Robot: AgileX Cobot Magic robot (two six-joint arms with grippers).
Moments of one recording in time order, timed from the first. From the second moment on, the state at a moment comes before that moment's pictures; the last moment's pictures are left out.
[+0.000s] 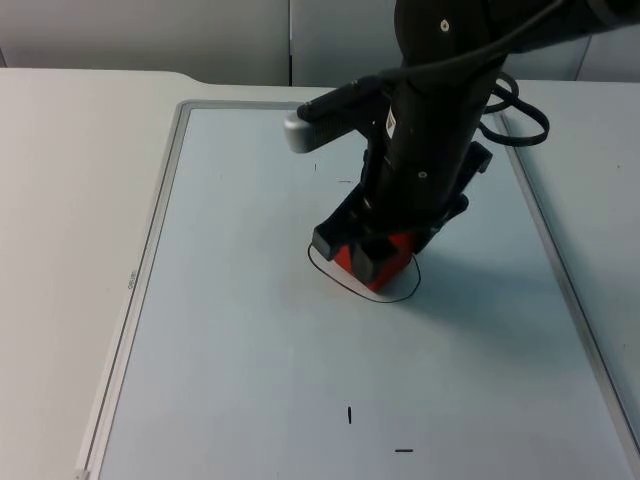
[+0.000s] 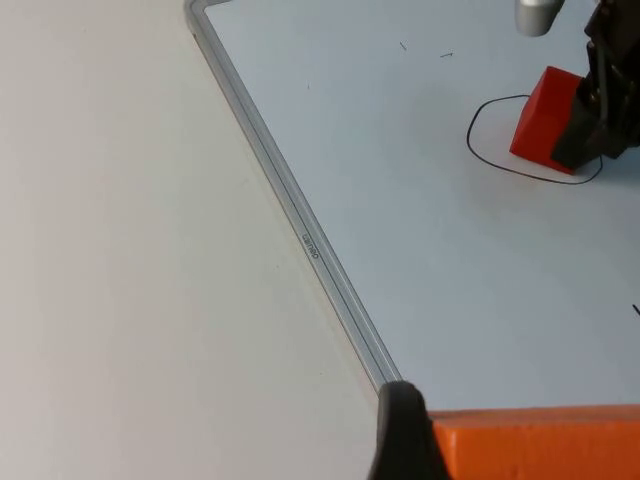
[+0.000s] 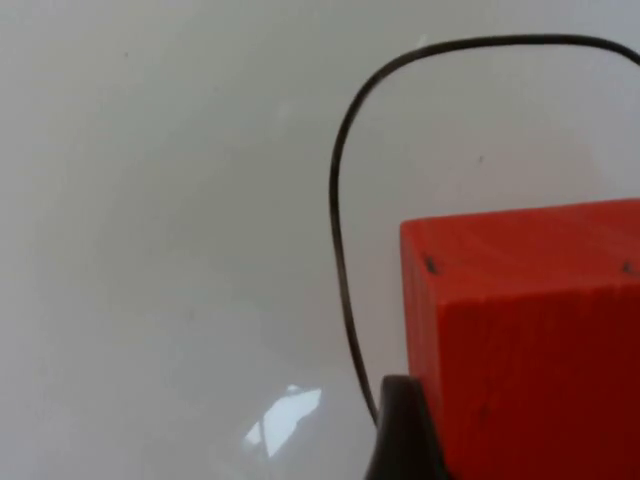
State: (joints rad) right arm 0.63 2.18 -1.51 -0.12 0.80 0.02; left arm -0.61 0.43 -0.47 0.20 0.77 -0.32
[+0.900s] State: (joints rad) right arm 0.63 2.18 -1.51 -0.12 0.79 0.02; left arm -0.61 0.43 -0.47 0.20 0.77 -0.32
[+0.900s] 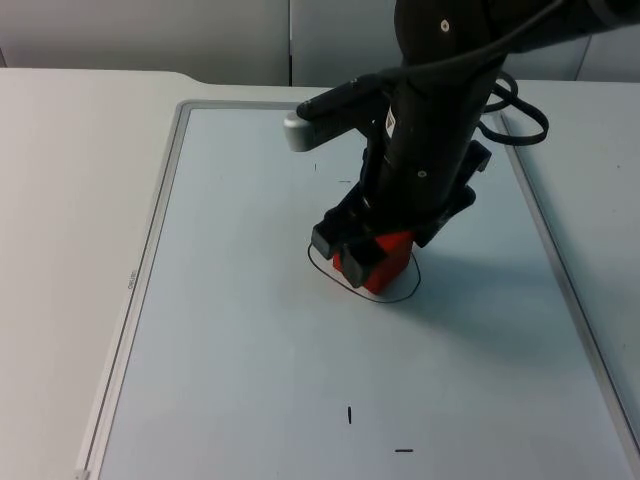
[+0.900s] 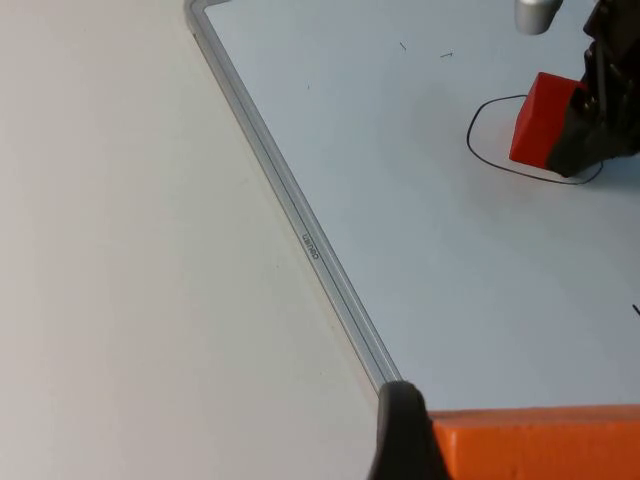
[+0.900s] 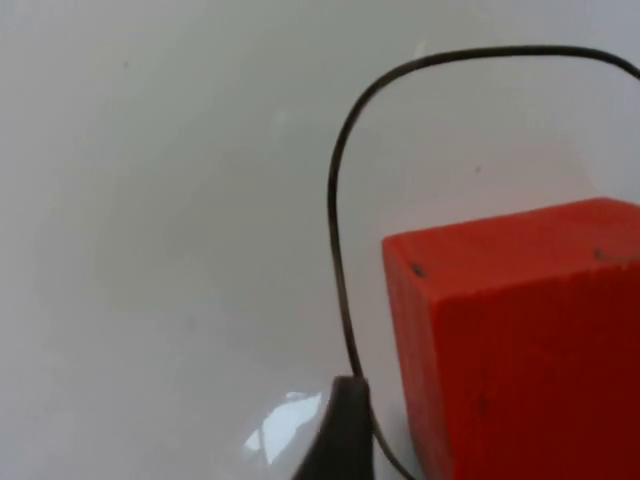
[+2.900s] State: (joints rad) right arm 0.63 0.67 -1.01 0.10 0.74 -0.23; left arm -0.61 0.43 -0.47 0.20 0.77 -0.32
